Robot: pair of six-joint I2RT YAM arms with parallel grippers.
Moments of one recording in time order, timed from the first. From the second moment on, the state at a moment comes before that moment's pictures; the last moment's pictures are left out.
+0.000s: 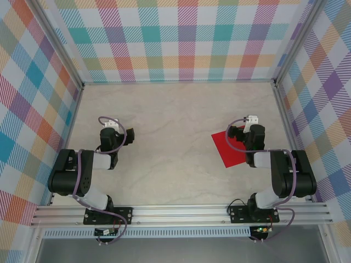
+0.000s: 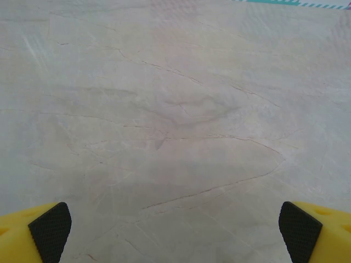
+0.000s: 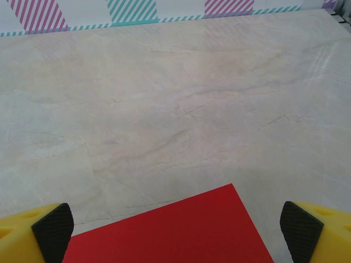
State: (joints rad) left arm -0.06 1.56 0.41 0.70 -0.09 -0.11; right arm 0.03 1.52 0.41 0.70 -0.02 0.07
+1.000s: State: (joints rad) left arm -0.06 1.55 0.41 0.68 -0.09 -0.11; right arm 0.03 1.49 0.42 0.63 -0.01 0.08
